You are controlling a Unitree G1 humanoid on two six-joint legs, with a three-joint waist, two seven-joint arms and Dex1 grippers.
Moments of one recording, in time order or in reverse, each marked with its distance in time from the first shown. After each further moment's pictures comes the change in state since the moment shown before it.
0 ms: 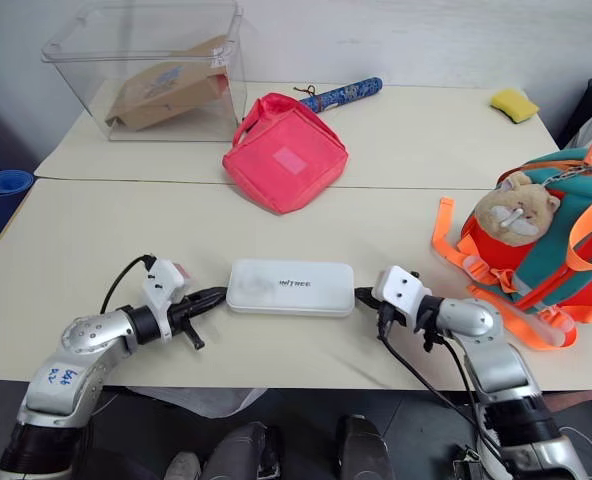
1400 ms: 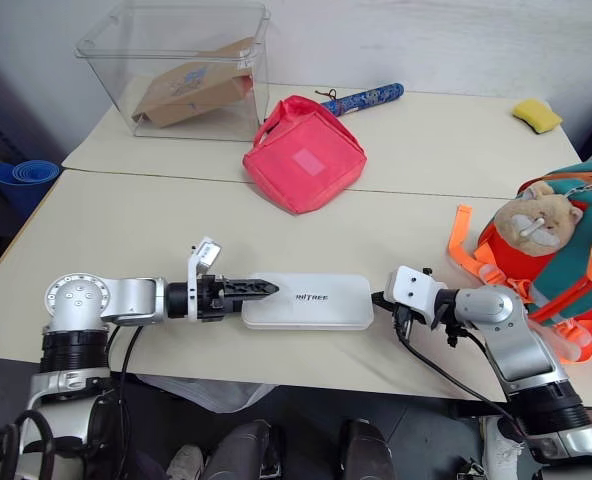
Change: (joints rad) left arm -0.521 -0.157 0.195 0.533 -1.023 1.112 0.583; right arm -0.097 -0.100 0.046 0.066 -0.042 0.004 0.089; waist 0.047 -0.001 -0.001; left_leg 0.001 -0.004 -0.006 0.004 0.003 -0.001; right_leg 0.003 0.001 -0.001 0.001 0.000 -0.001
